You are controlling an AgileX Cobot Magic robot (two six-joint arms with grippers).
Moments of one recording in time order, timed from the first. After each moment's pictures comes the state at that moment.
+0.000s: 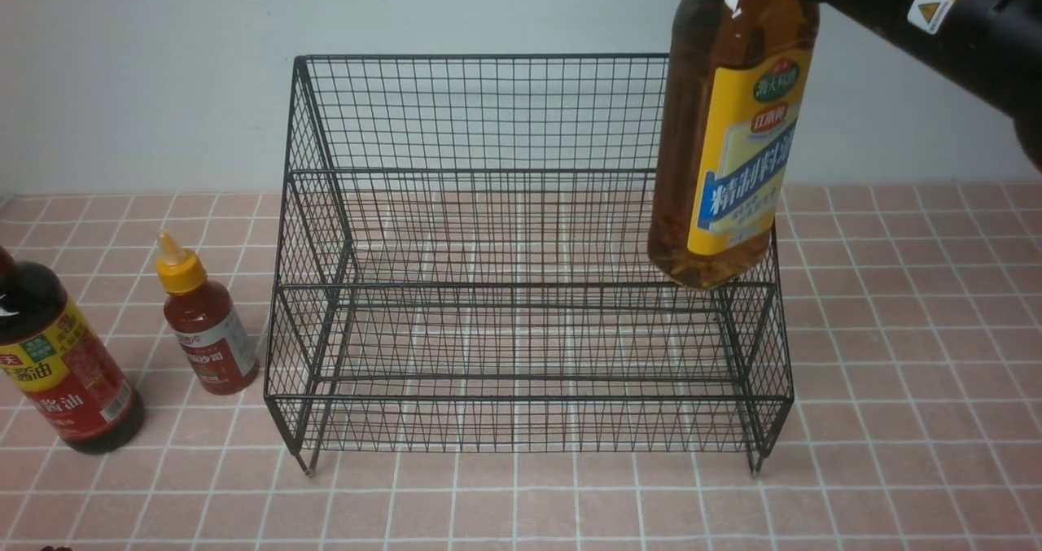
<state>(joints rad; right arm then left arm) 0.36 1.48 -1.18 -0.36 -0.24 0.50 -0.06 -0.01 0.02 0.01 0.39 0.03</state>
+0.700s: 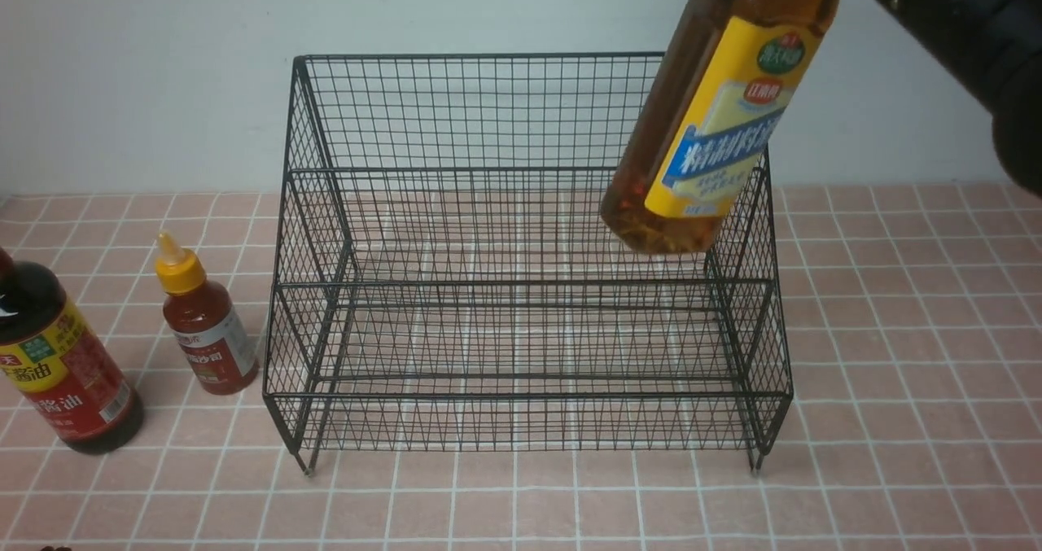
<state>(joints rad) 0.36 1.49 -1.18 0.18 -0.39 0.32 -0.06 -0.01 0.02 0.01 0.39 0.03</state>
